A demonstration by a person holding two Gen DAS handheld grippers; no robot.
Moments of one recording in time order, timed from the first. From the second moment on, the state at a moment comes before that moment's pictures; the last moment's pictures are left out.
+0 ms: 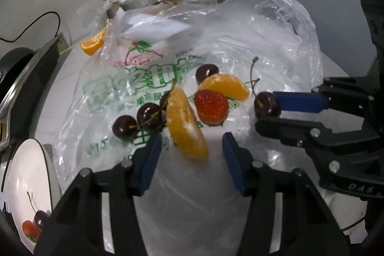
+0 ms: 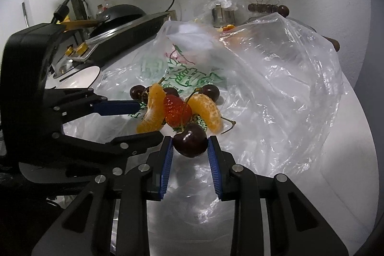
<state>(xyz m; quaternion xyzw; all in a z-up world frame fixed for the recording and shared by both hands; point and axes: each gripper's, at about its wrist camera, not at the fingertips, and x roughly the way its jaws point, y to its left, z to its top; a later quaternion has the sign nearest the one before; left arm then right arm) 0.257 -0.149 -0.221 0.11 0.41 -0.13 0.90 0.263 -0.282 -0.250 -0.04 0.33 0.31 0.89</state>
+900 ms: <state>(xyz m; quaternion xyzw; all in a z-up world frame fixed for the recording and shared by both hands) 0.252 -0.139 -0.214 0.09 0.41 -0.16 0.89 0.259 -0.275 -0.240 -0.05 0.33 0.29 0.90</state>
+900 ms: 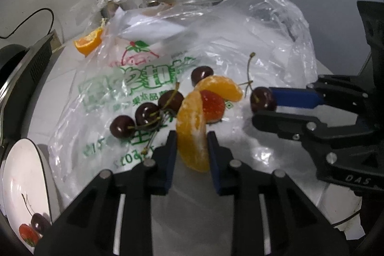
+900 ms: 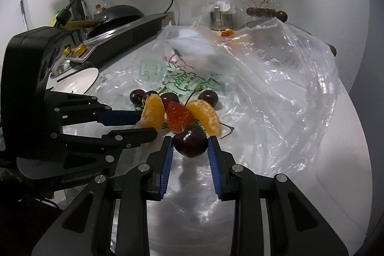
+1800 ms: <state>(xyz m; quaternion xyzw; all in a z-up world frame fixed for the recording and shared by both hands) 0.195 -0.080 -0.189 0.04 0.37 -0.16 0.91 0.215 -0.214 -0.213 -0.11 0.31 0.30 0.89</state>
